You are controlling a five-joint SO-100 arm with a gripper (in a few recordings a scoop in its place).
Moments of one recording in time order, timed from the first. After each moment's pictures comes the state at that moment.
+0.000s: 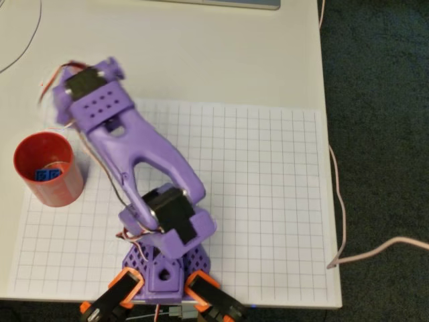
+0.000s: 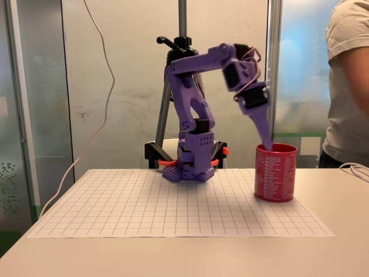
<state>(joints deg) -33.0 127.3 121.9 66.0 44.1</state>
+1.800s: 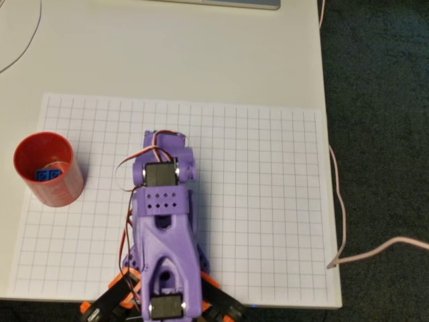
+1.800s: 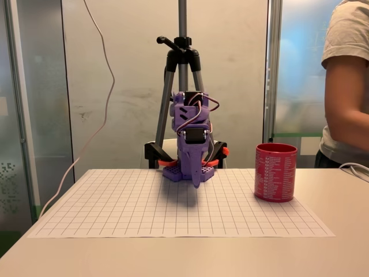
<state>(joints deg) -5.8 189.0 173.8 70.0 6.9</state>
